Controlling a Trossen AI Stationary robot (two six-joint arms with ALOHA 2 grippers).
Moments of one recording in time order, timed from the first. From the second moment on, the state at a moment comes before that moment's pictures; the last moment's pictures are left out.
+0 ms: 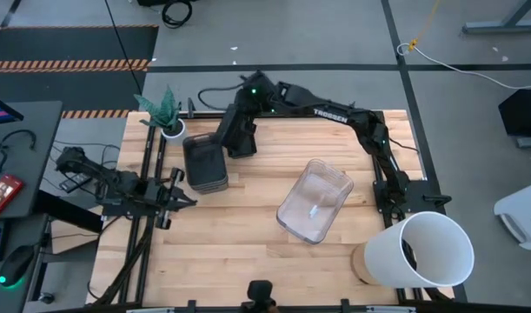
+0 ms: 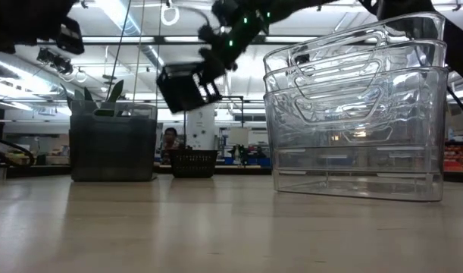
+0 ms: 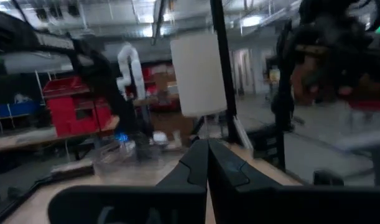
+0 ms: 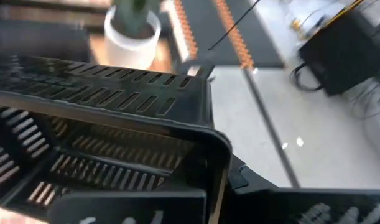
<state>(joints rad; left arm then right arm) -0.43 0.13 0.01 0.38 -0.22 0.19 -0.41 2.16 2.18 -0.65 0.11 -0.32</state>
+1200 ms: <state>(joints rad) -0.44 0.13 0.01 0.41 -0.03 -0.09 -0.42 2.30 2.20 -0.90 0.16 -0.53</state>
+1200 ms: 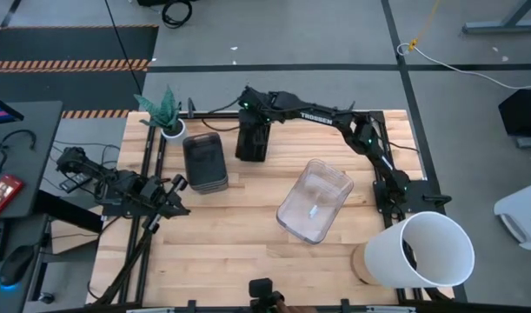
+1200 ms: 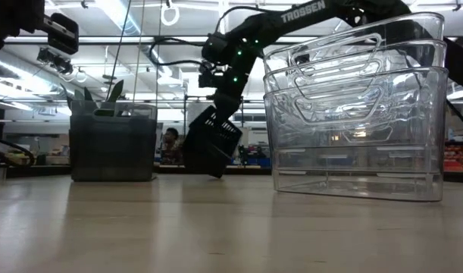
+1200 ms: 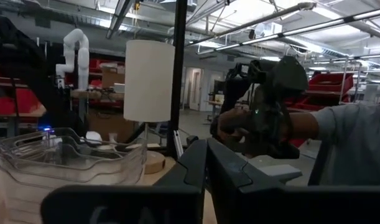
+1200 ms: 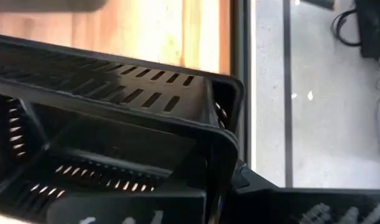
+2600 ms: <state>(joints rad) -0.44 0.13 0.01 0.44 -0.03 -0.12 -0.42 2.32 2.24 -1.32 0.03 -0.31</state>
